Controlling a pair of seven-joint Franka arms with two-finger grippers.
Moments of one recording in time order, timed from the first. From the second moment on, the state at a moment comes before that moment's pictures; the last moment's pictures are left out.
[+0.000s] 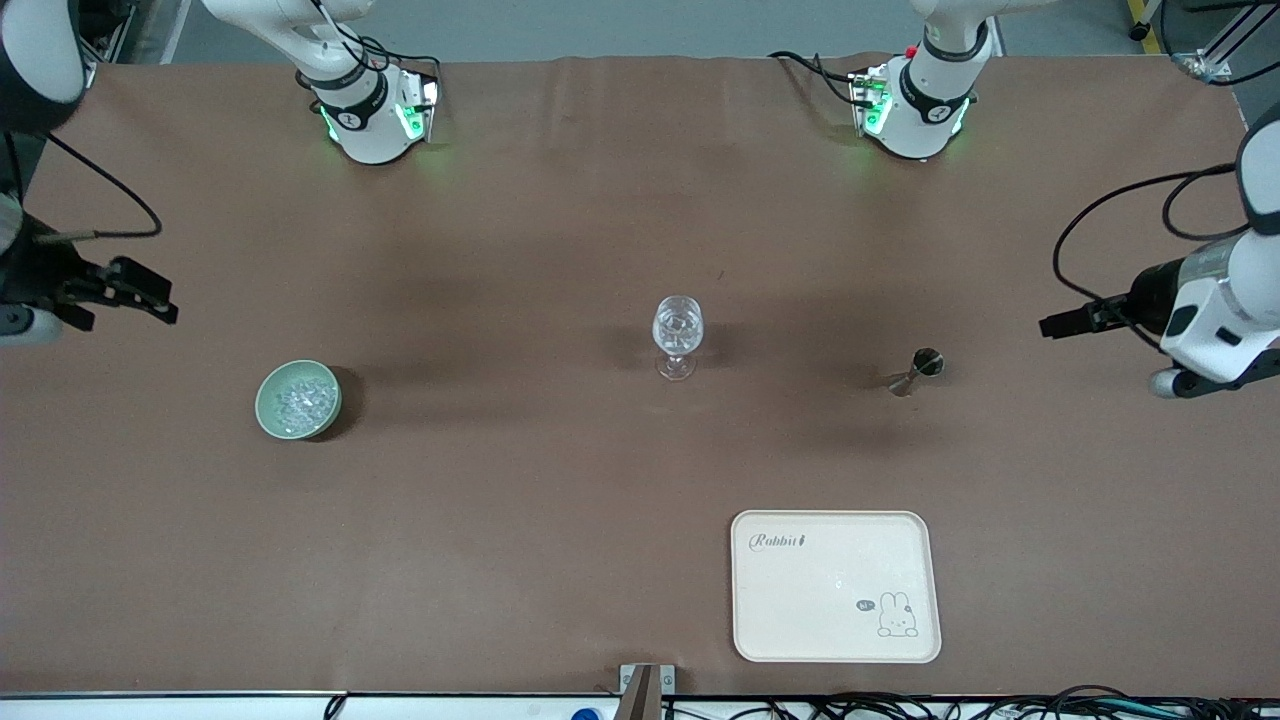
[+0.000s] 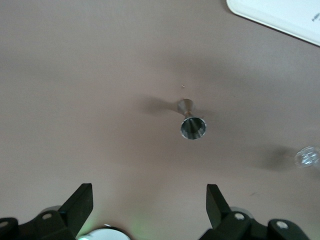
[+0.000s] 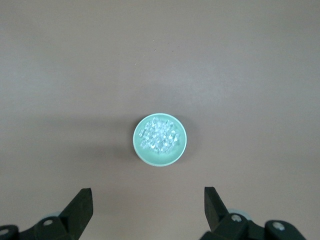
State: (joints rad) left arm 0.15 0.22 -0.13 -1.64 -0.11 1.59 -0.28; right arm 0.04 0.04 -0.11 -1.74 0.01 1.82 -0.14
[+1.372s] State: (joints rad) left arm 0.33 0.68 -0.13 -1.63 -0.60 1.59 -0.55; right arm 0.04 0.35 -0.10 -1.98 0.01 2.31 -0.15
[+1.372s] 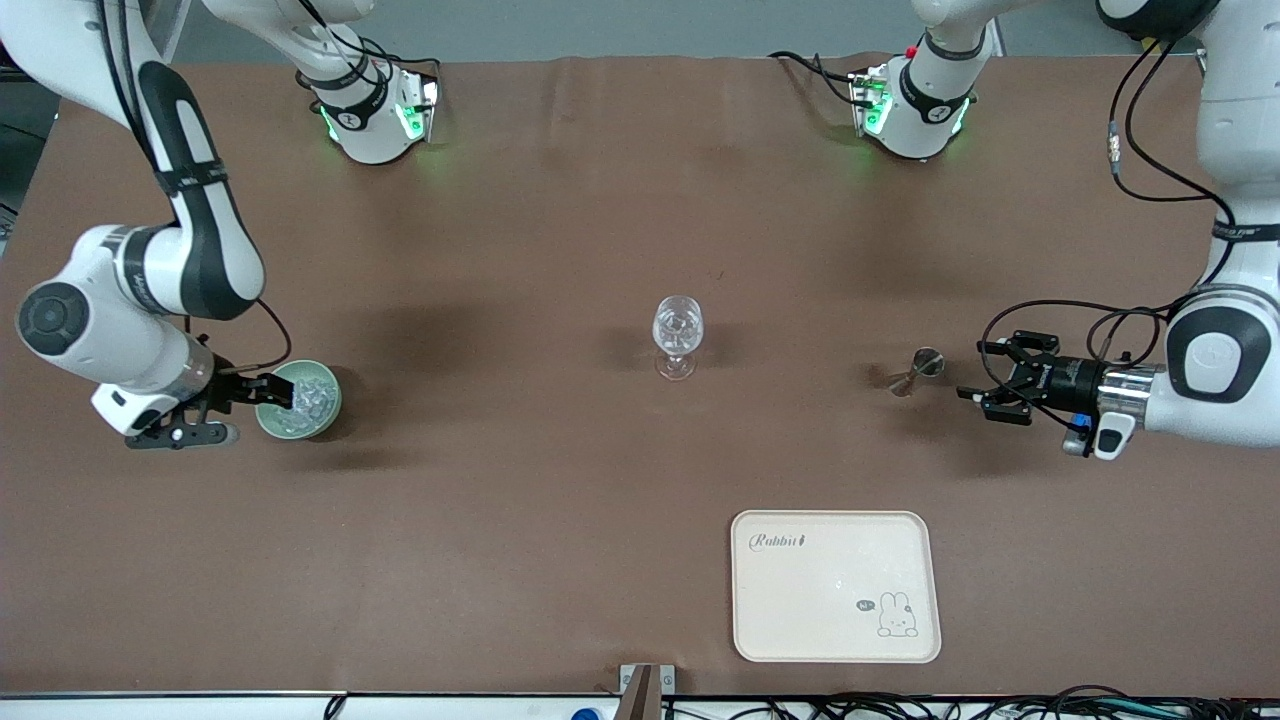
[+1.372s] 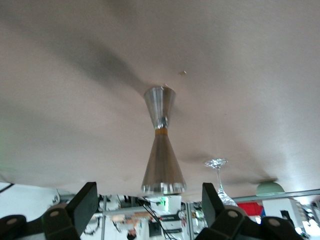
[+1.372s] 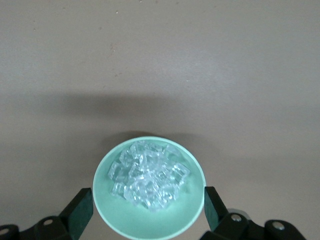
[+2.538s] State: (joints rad) left arm 0.34 0.85 -0.13 -1.63 -0.75 1.66 -0.55; right arm 0.04 0.39 -0.10 -2.08 0.01 2.40 -0.15
